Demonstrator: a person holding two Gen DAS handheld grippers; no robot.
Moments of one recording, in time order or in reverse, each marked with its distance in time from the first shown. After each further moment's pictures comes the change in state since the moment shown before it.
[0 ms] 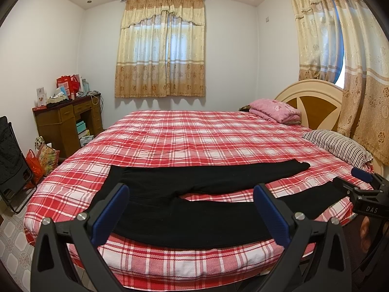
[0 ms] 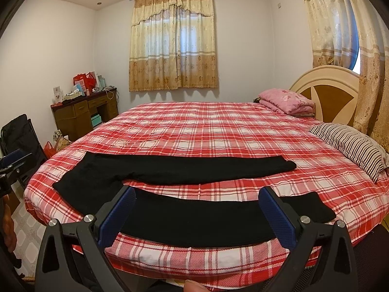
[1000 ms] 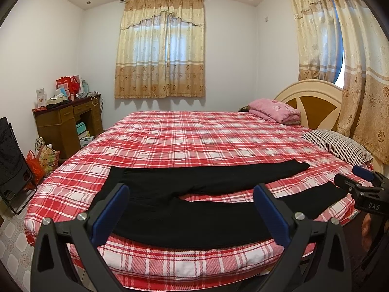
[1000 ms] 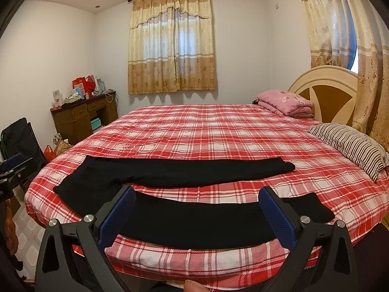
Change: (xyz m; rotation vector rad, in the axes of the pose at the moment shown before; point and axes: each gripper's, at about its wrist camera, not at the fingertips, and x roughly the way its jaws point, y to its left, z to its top) left arm -0.001 0.001 0.003 0.001 -0.002 -0.002; right arm -0.005 -0.003 0.003 0.012 -0.016 0.000
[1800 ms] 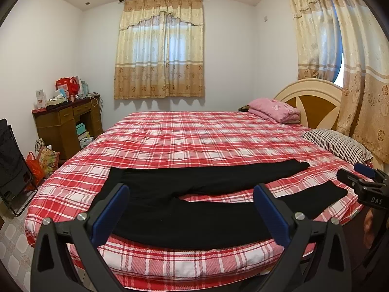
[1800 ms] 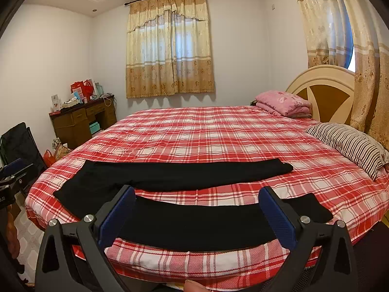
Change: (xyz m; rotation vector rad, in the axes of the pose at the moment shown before) left arm -0.001 0.000 0.002 0.002 0.002 -0.004; right arm -0.005 -0.007 0.006 0.017 -0.016 -0.007
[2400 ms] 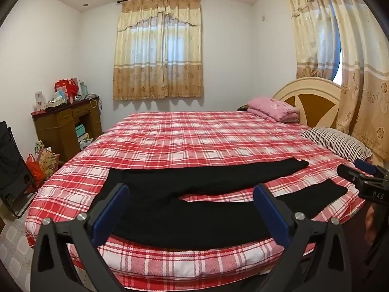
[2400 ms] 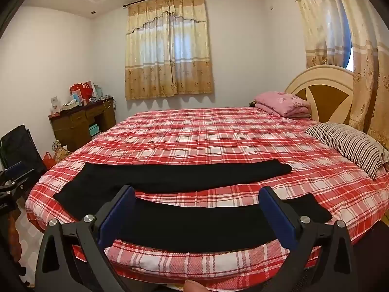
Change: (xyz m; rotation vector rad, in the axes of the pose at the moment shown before) left arm -0.004 -0.009 0.000 0.015 0.000 0.000; right arm -0.003 0.003 0.002 0.007 -0.012 -0.004
